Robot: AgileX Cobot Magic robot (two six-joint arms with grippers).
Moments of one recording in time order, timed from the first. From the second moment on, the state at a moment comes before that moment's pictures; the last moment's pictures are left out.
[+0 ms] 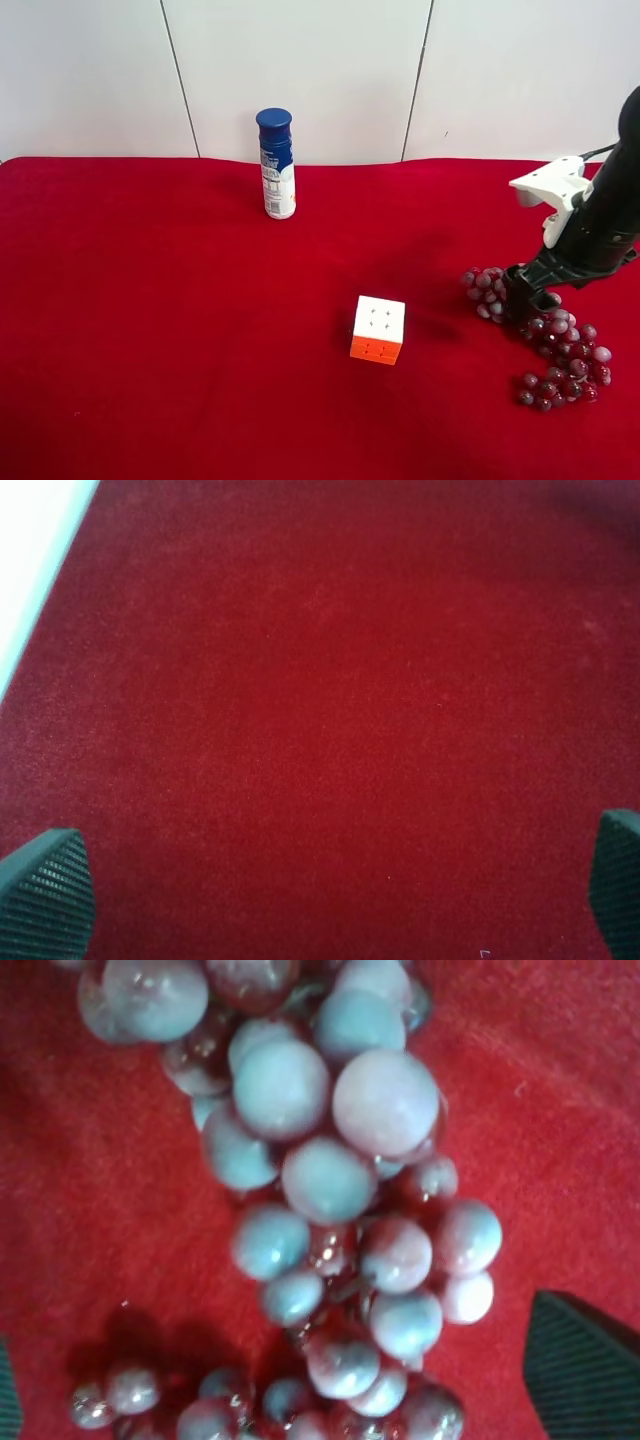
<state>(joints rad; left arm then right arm) -0.05 -0.01 -0.51 0.13 1.07 -0.14 0.09 1.58 -0.82 0.00 0.79 -0.42</state>
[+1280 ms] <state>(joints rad) -0.05 -0.01 -0.51 0.13 1.07 -0.14 0.09 1.83 -0.82 -0.09 0.69 -0.43</state>
